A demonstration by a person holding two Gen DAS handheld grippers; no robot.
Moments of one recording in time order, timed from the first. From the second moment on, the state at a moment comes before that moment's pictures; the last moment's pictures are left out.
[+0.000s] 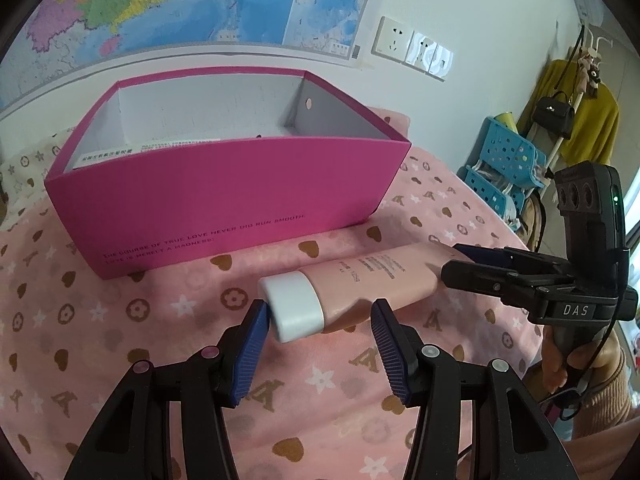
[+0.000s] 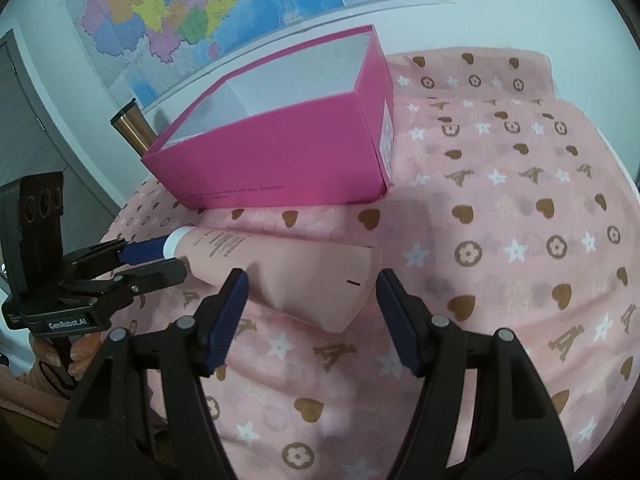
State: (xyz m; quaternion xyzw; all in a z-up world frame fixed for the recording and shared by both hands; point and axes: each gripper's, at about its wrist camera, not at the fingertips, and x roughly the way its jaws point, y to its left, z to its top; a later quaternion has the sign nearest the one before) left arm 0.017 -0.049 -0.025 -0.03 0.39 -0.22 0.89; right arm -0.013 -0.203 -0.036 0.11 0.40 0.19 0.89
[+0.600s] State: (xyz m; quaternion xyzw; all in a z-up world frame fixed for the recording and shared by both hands) left arm 0.018 -0.046 -0.007 -0.03 0.37 -0.21 0.90; right arm -0.009 -0.200 -0.018 0.10 0.38 0.20 0.90
